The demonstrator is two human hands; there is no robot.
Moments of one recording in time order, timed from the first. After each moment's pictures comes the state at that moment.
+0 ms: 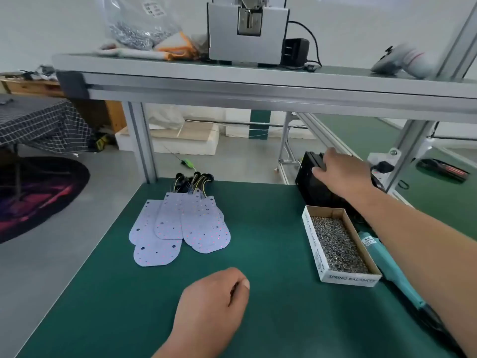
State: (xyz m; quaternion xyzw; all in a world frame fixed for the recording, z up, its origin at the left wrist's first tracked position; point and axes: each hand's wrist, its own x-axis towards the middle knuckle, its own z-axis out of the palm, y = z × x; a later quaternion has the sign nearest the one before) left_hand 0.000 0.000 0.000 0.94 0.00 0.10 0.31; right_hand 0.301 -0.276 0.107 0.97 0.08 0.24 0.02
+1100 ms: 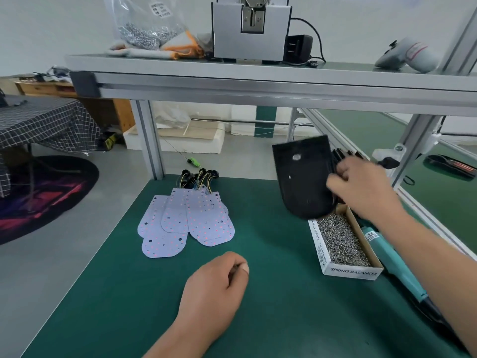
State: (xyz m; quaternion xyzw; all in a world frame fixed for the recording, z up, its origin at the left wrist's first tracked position) left_hand -0.003 -0.001 0.011 0.91 0.03 0.10 0.40; right_hand 0.180 -0.269 0.134 0.94 0.10 0.21 -0.23
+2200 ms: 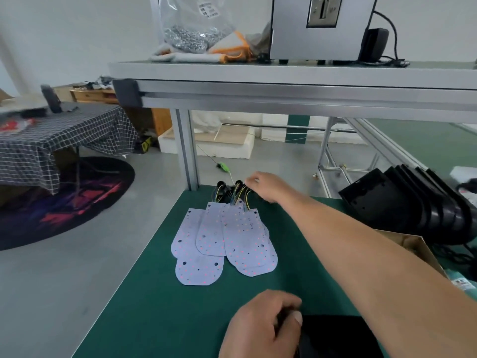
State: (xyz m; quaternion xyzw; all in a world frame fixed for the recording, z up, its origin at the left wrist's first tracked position) left_hand 0.010 0.007 -0.007 0.85 0.03 0.09 0.52; right_hand 0.353 -0.004 0.040 0.93 0.25 -0.08 -0.25
